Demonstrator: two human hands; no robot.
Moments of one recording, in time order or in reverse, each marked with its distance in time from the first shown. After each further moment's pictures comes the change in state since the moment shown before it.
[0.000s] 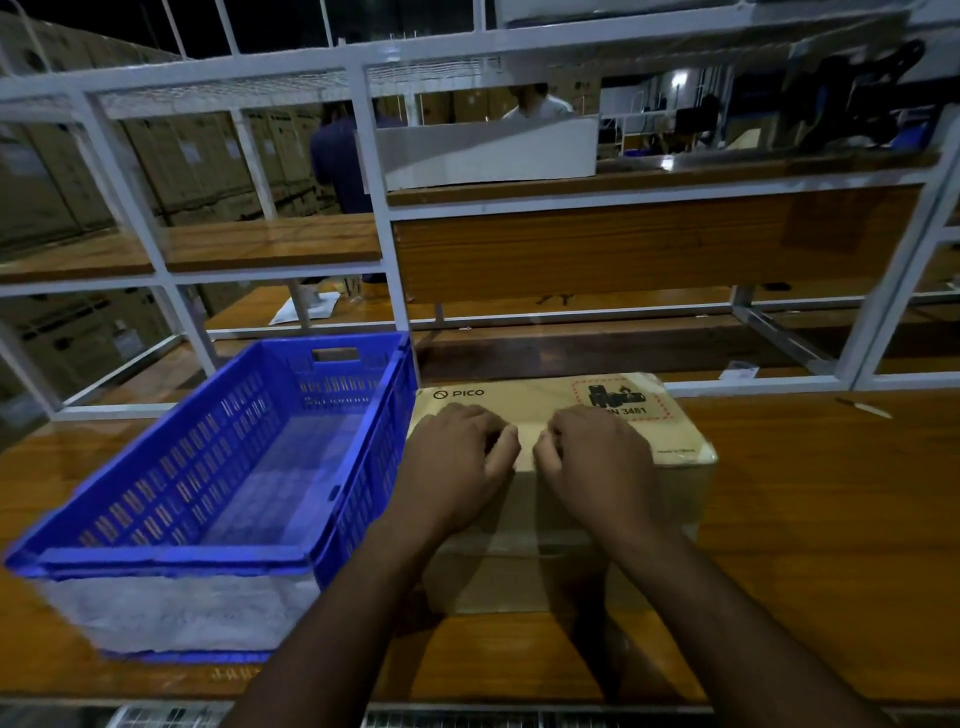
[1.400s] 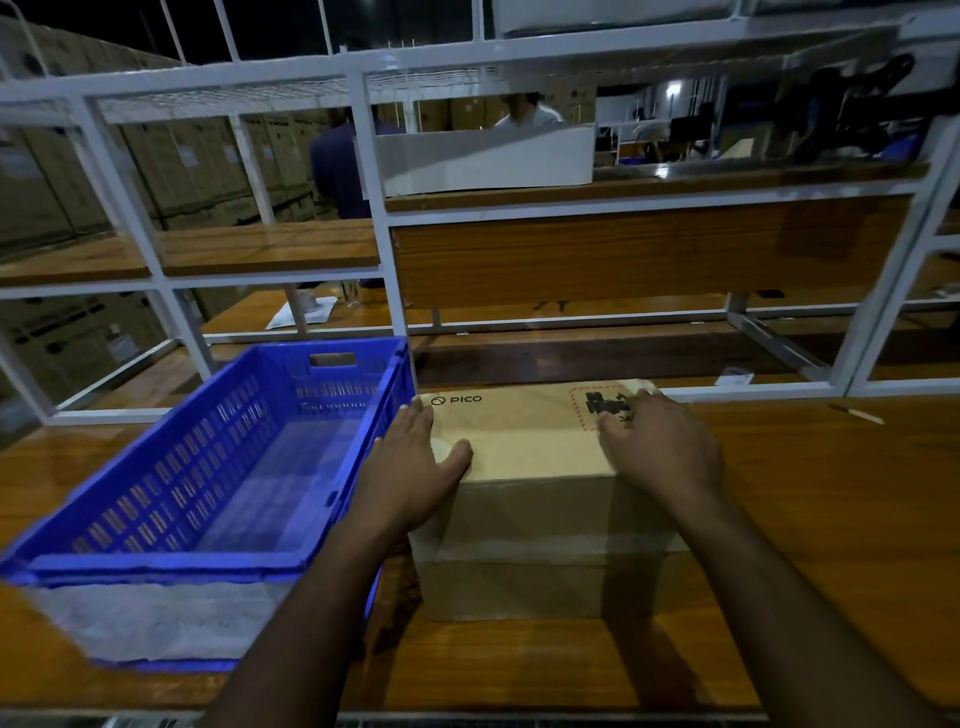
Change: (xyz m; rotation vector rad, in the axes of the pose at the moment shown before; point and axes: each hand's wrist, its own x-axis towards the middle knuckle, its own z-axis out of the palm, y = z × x) left_hand -0.001 -0.049 0.002 -0.044 -0.169 -0.330; right_hand 0.027 0.057 -0.015 -0.095 -0.114 0.375
